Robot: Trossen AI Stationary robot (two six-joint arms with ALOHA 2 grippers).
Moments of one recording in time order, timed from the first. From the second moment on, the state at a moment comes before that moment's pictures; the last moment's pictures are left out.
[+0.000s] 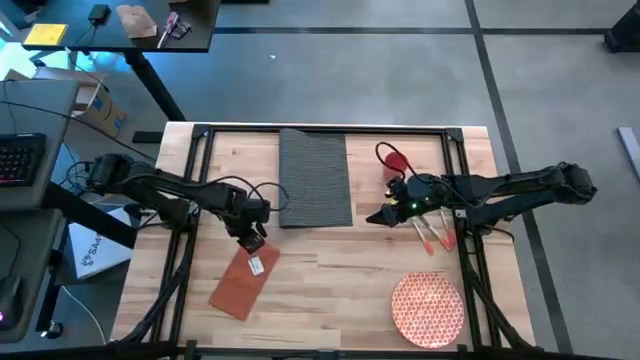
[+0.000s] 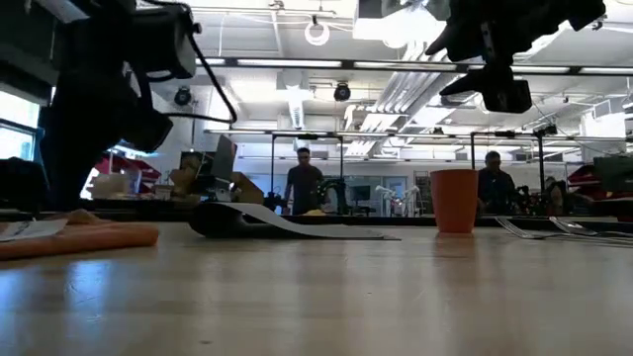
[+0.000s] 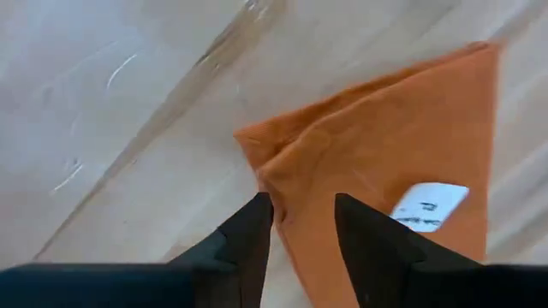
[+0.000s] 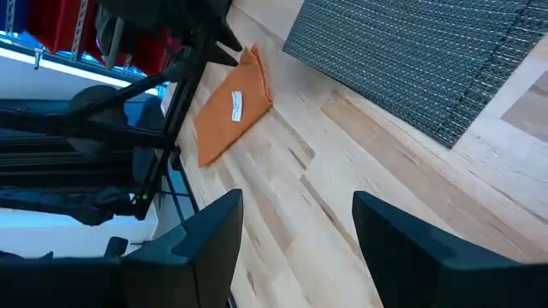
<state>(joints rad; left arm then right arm) -0.06 1.33 0.65 -0.77 0.23 -0.86 0.04 1.05 0.69 -0.22 -0.10 1.09</state>
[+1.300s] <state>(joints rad) -0.08 1.40 1.68 -1.18 0.08 -0.16 0.03 1.05 0.69 -0.23 -0.07 1.07</state>
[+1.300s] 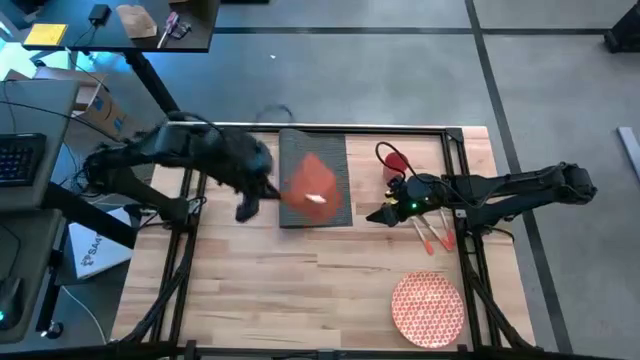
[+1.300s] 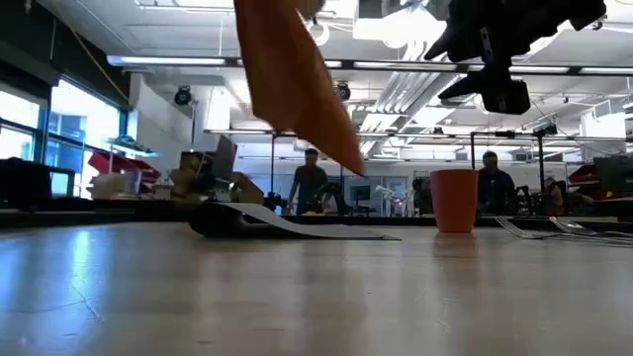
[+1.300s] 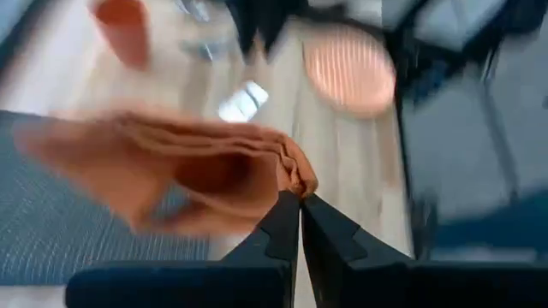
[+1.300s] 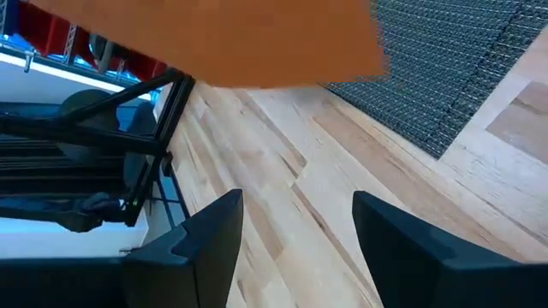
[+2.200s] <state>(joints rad) -0.24 1.44 1.86 -1.14 -0.17 0.09 0.22 1.38 0.96 -0.39 0.19 1.21</state>
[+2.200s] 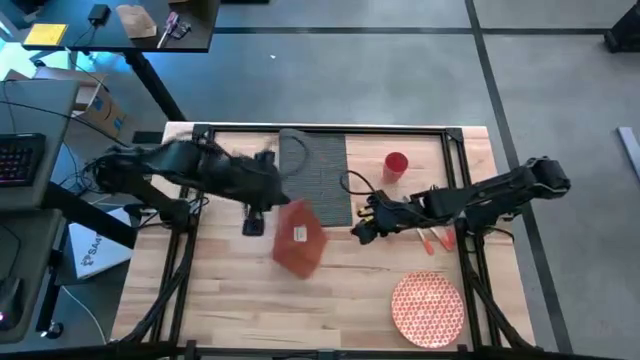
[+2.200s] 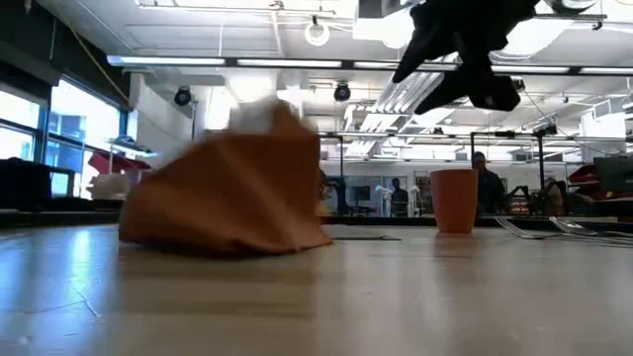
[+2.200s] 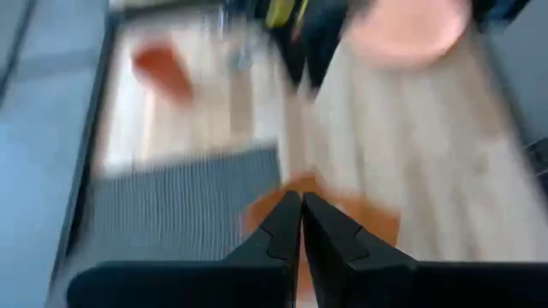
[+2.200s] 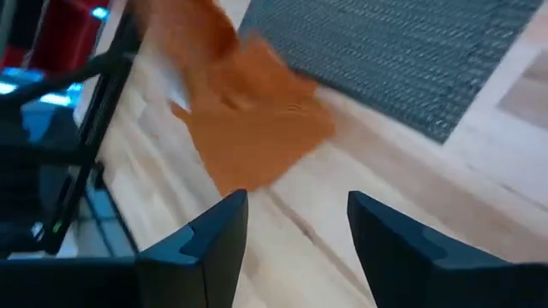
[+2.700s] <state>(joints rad) -0.45 1.45 1.57 -1.16 -0.19 -0.60 0.23 1.50 1.00 -0.35 0.13 1.09</state>
